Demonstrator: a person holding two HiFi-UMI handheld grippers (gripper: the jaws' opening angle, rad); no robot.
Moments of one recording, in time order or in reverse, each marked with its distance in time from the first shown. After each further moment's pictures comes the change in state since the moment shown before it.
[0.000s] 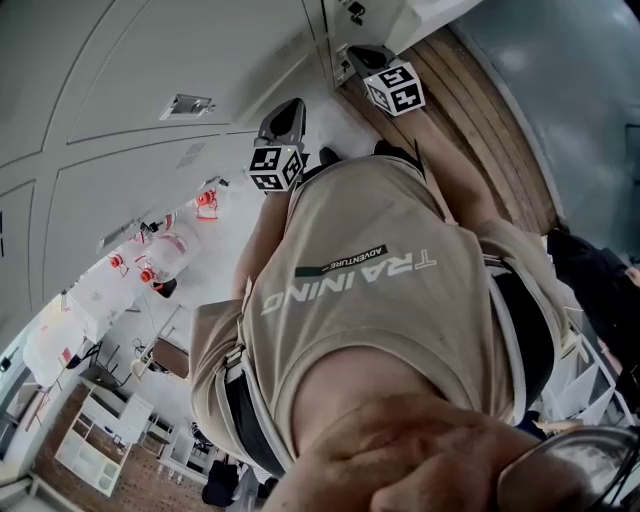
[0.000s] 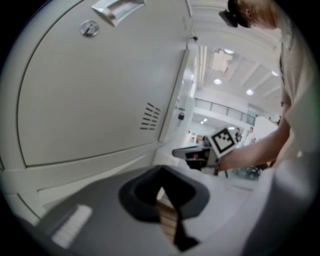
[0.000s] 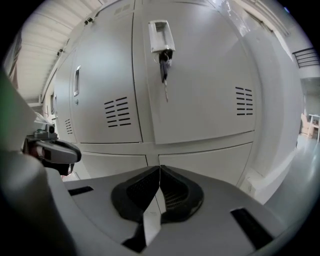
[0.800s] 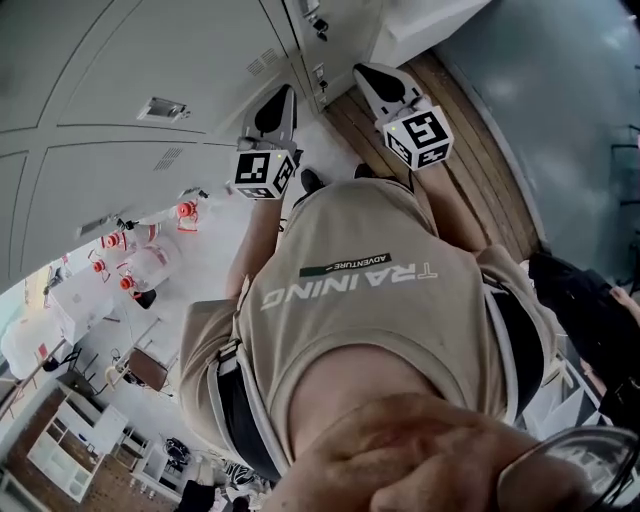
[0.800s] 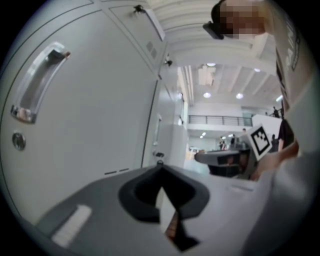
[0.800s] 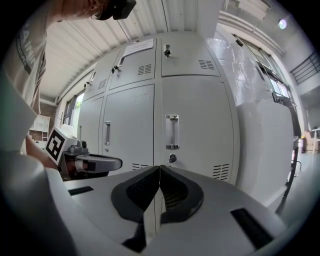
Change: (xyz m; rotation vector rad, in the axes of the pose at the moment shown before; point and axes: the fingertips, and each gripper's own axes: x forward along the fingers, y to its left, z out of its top) left arm 0.000 -0.080 0.128 0.142 -0.282 0.039; right arm -0.164 0.020 0.117 -0.122 -0.319 0.037
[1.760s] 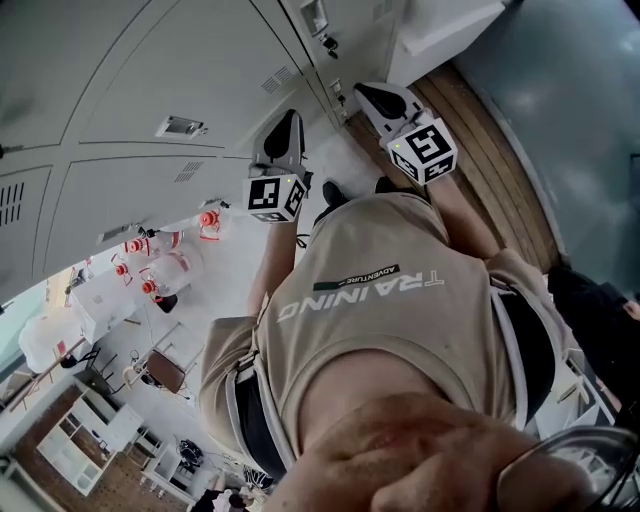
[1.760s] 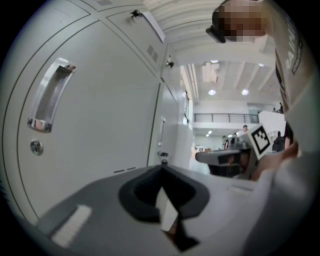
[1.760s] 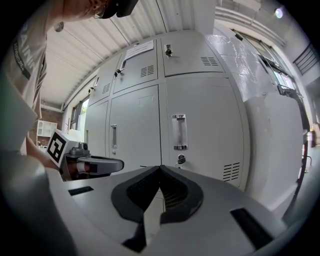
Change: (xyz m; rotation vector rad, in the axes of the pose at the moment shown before) left arm -0.018 0.004 0.003 0.002 0.012 0.079; right arm 0.005 0.015 0.004 0.028 -0.011 0.088
